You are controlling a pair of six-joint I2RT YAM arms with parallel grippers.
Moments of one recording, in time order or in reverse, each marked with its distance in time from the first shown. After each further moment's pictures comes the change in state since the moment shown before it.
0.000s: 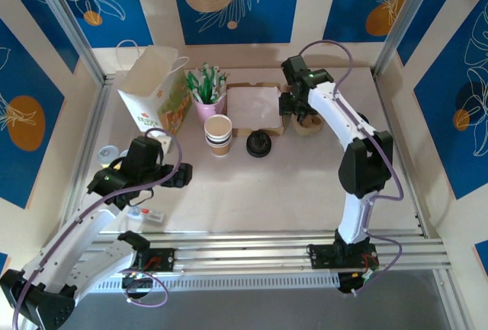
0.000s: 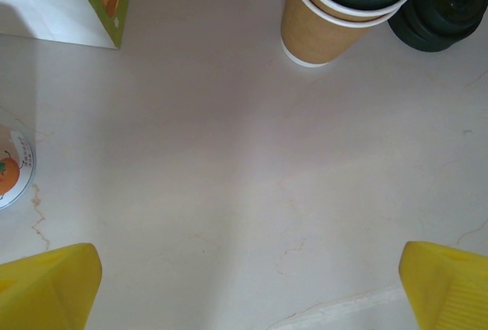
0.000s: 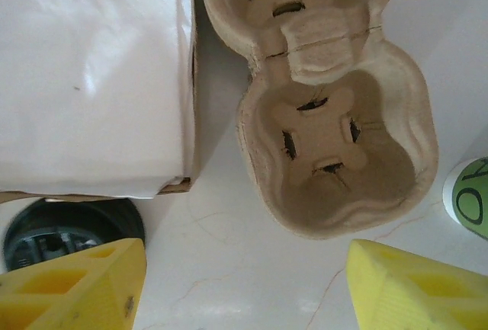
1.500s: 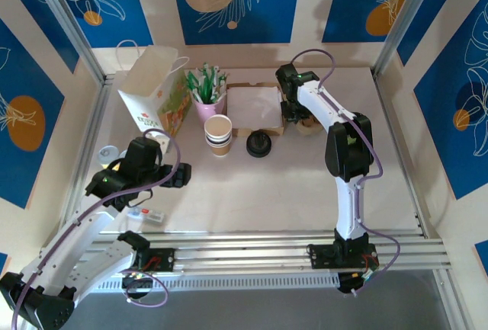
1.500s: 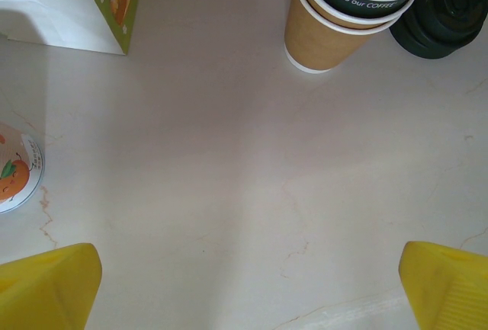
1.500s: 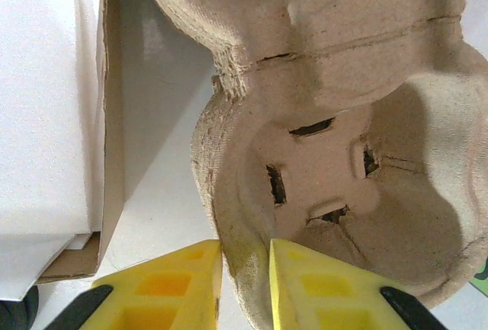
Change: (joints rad) left arm 0.000 -0.012 -0.002 0.000 -0.011 0.000; right arm -0.027 0.215 0.084 -0.030 0.076 -0.100
